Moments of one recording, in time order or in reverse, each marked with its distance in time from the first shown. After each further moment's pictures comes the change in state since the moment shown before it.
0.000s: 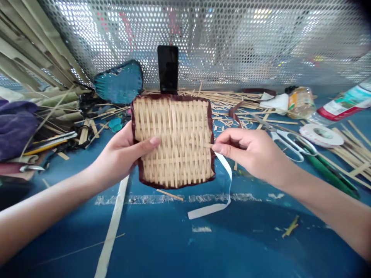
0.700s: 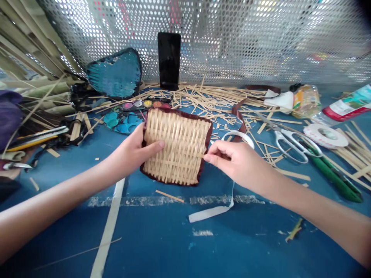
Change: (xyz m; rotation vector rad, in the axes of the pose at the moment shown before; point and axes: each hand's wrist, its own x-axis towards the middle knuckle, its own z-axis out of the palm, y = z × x) left_hand 0.019 -0.033 -0.019 0.574 -0.043 0.046; right_hand 0.000 0.010 0.026 -0.165 -0.105 0.070
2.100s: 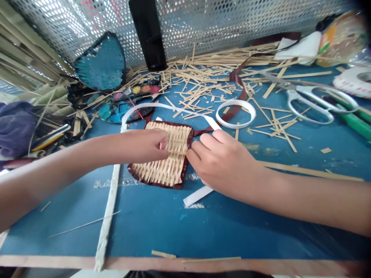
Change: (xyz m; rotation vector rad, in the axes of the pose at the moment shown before) left_hand 0.023 0.054 0.032 0.981 -0.706 -0.034; right_hand -0.038 0.004 0.037 -0.881 0.264 -0.703
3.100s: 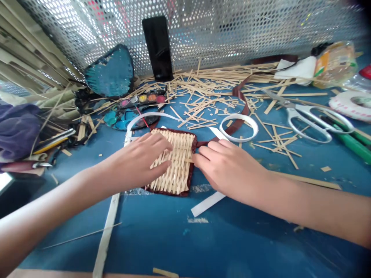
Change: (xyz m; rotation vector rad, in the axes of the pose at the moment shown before) left_hand -0.032 -0.008 0.027 0.041 0.423 0.171; right_hand 0.002 0.017 0.012 0.233 -0.129 0.056
